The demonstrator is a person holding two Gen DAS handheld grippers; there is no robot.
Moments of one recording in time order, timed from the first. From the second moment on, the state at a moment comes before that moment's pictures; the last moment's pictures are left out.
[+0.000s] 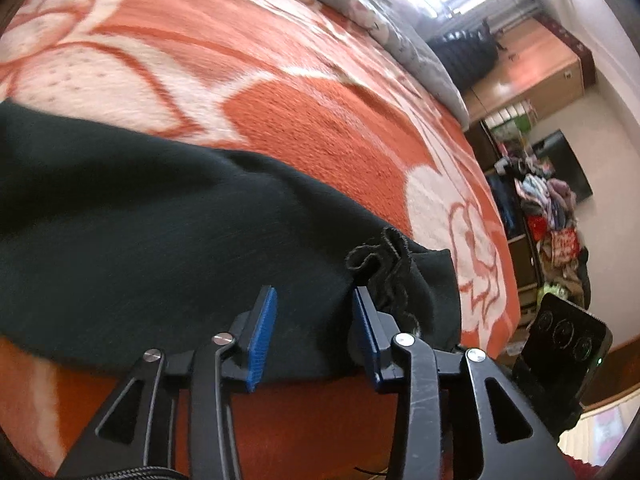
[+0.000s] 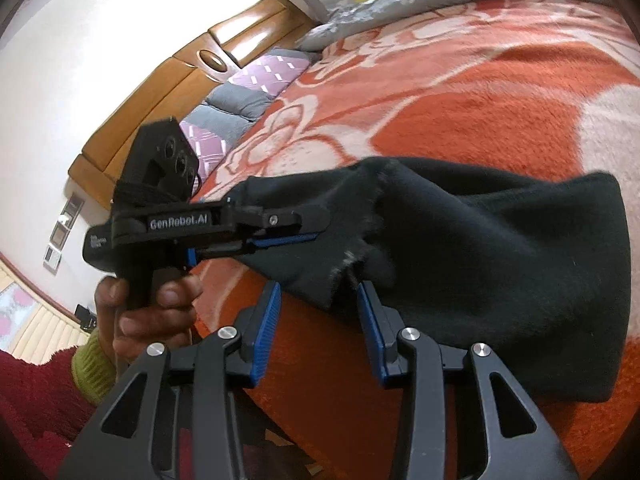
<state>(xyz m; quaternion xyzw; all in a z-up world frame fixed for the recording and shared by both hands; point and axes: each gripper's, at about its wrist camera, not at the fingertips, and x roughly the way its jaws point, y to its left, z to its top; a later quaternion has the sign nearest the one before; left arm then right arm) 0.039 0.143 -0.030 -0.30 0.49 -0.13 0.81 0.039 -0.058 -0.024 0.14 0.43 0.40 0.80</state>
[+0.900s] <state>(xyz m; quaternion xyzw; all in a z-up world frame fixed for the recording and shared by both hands) -0.058 0.261 -0.049 -0.43 0.44 0.04 0.78 0.059 0.013 -0.004 0.09 0.44 0.44 0.78</state>
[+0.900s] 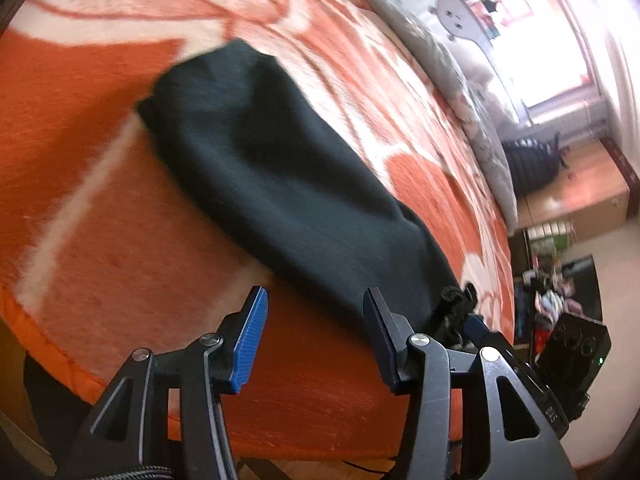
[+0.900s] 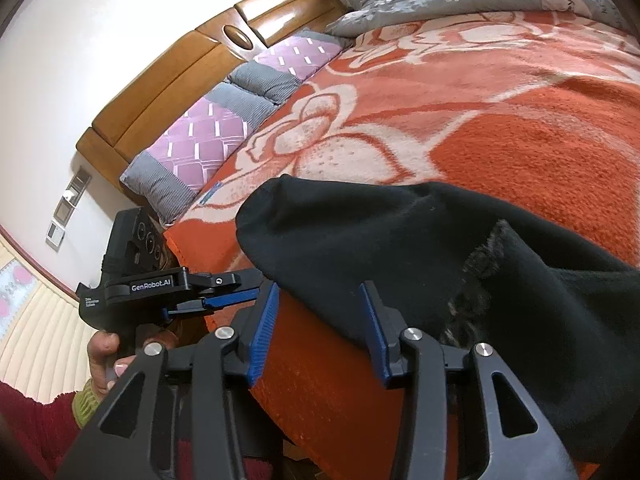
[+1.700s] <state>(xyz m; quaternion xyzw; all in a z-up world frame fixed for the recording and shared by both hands) -0.054 0.334 -0.082 -0.51 0.41 0.11 0.75 0.114 0.117 -0.002 0.00 0.46 0.47 0.75</state>
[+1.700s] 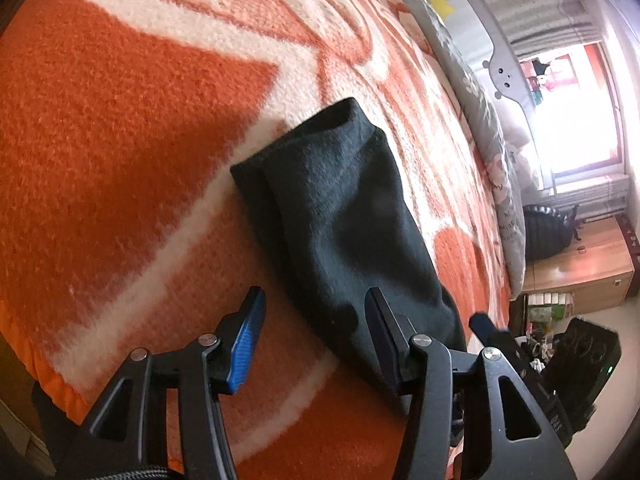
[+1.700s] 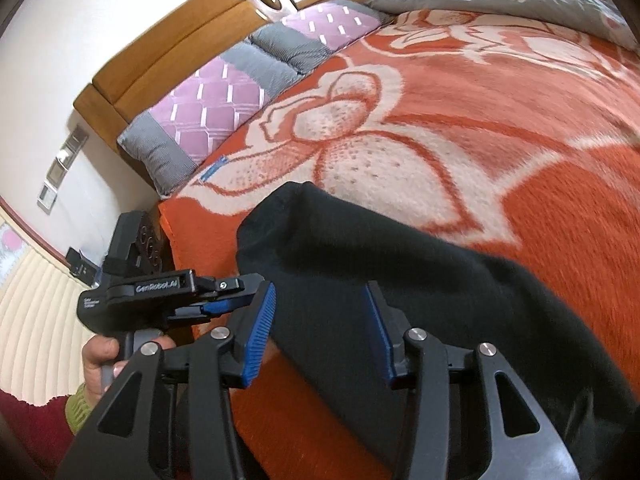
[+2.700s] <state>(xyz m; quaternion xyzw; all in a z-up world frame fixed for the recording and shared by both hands) -0.027 0.355 -0.107 -0.51 0.38 0.13 0.76 0.187 0.268 -0.055 -0.15 0.52 0.53 0.65</state>
